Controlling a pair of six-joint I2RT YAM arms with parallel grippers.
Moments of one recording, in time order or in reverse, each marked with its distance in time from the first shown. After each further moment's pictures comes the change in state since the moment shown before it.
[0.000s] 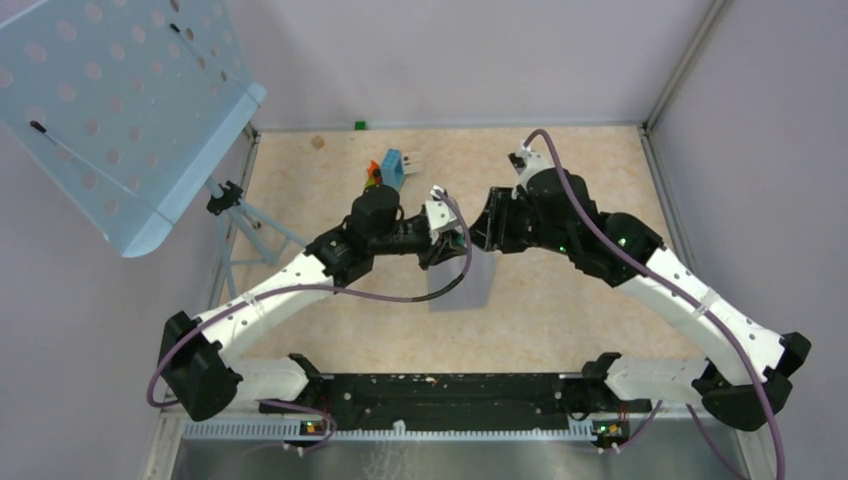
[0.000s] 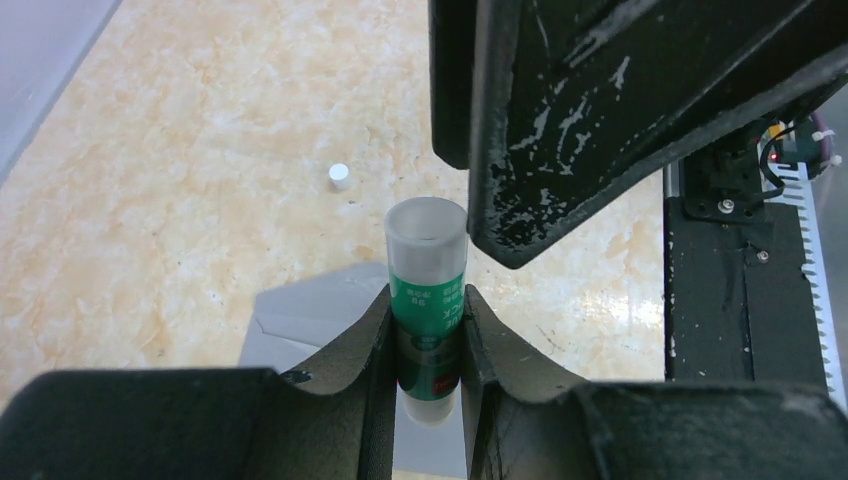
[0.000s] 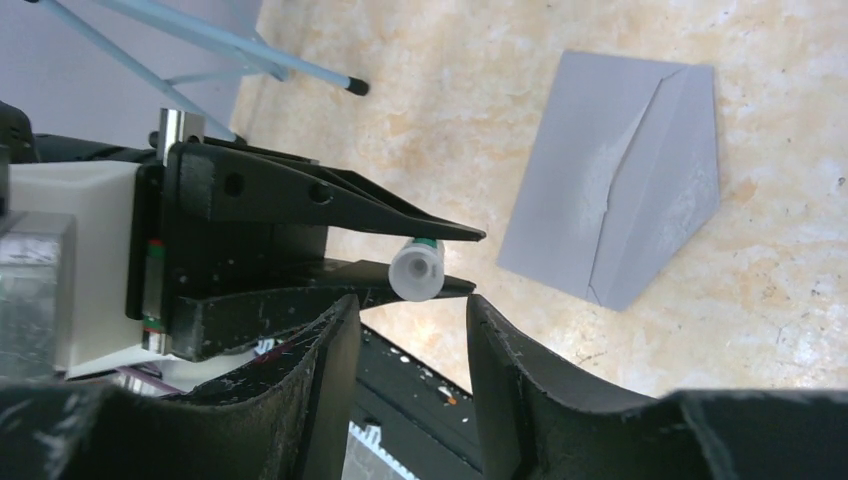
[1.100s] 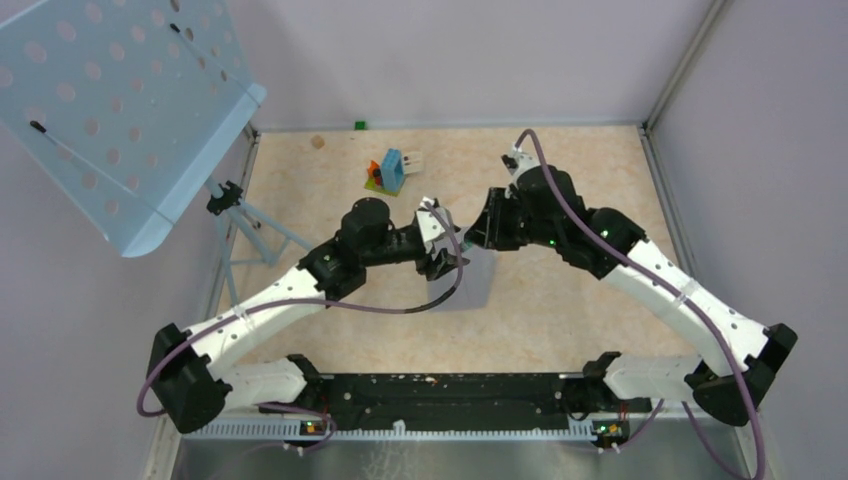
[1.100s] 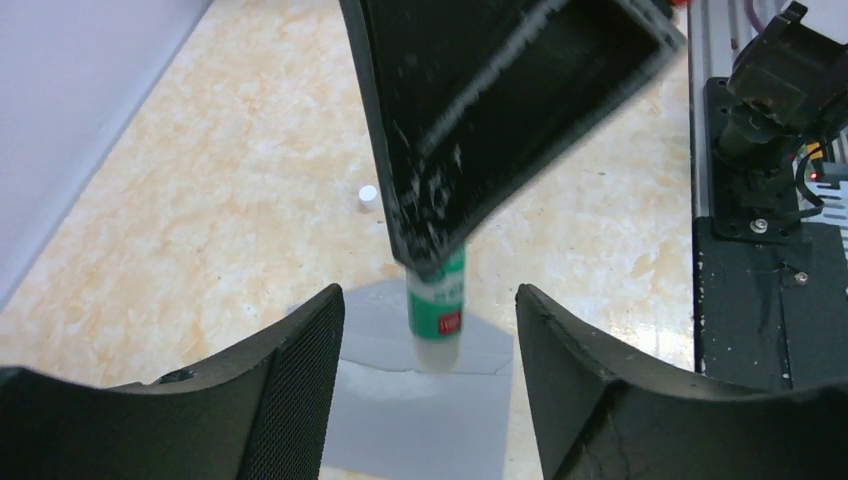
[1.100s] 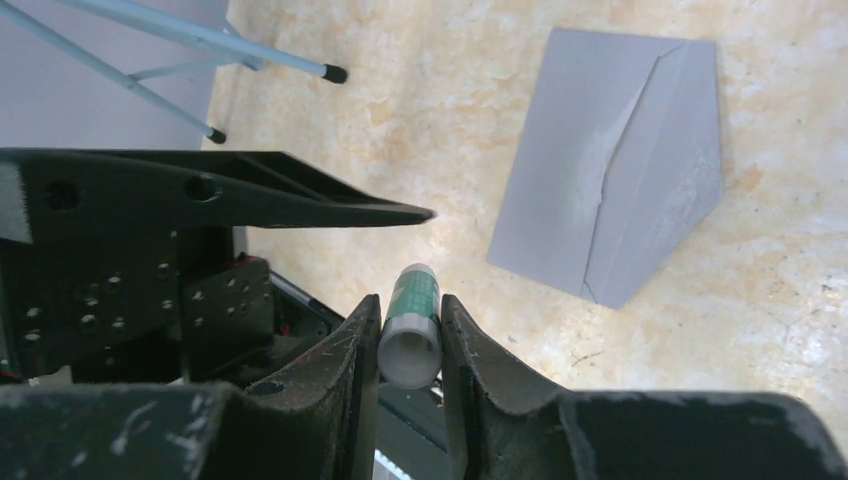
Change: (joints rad) left arm -0.032 -0.061 -0.088 0.108 -0.063 0.012; right arm -0.028 0.047 -0.046 0.048 -0.028 0.021
